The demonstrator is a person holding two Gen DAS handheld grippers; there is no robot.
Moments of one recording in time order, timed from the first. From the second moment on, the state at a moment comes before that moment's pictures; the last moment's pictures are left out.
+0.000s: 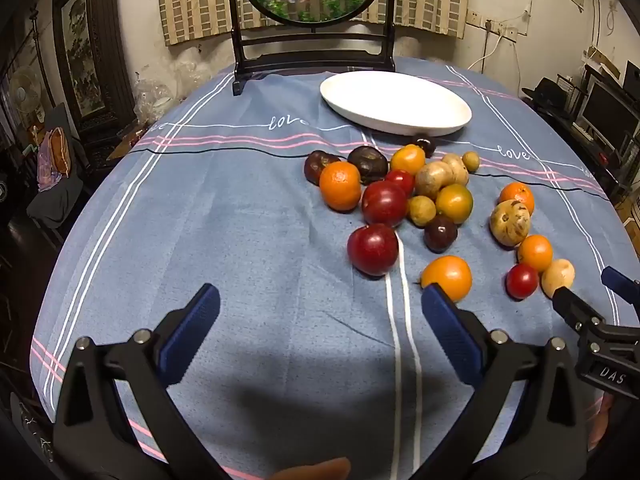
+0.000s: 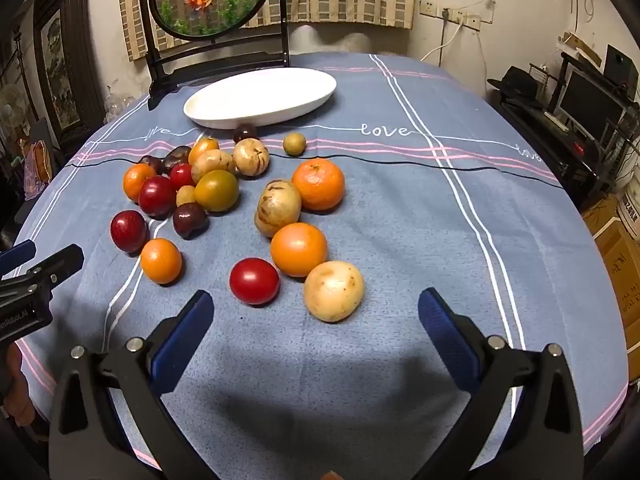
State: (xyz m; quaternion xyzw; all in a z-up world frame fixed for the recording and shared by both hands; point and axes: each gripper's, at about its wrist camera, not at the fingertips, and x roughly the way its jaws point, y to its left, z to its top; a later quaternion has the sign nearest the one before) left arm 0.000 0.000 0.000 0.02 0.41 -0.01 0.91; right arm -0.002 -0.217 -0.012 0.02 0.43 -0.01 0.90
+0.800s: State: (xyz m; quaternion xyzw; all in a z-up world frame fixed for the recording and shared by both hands) left arm 0.001 -0.001 -0.003 0.02 0.42 -0.01 0.91; right arm 0.000 -0.214 -0.015 0.02 0.42 -0.01 0.91
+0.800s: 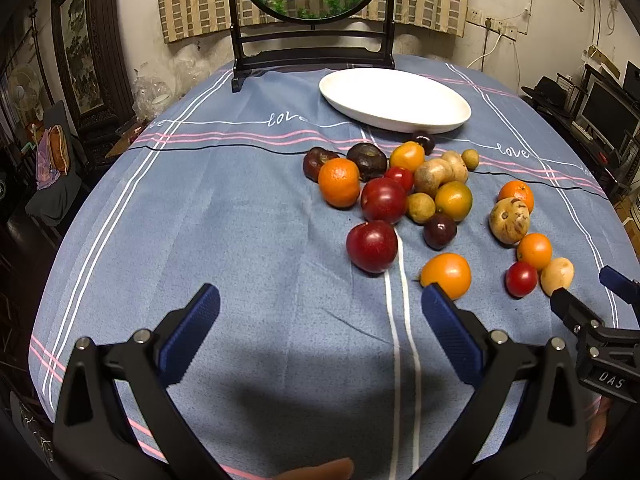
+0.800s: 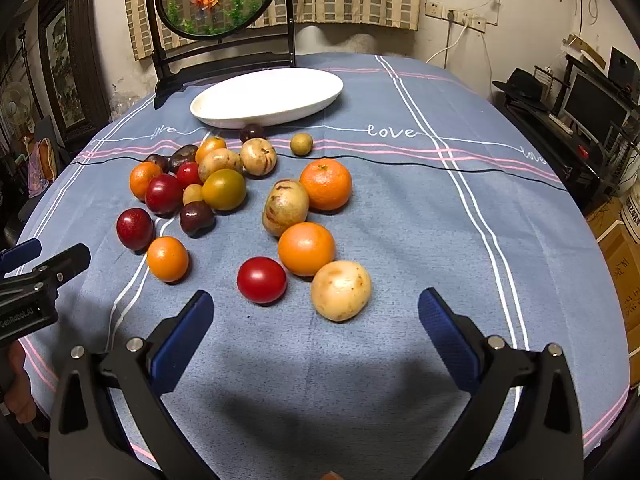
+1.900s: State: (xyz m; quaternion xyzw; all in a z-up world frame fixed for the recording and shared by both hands) left arm 0.002 -0.001 -0.004 0.01 0.42 -0.01 0.91; right arm 0.000 -0.215 -0.017 0.02 0.42 0.00 0.91
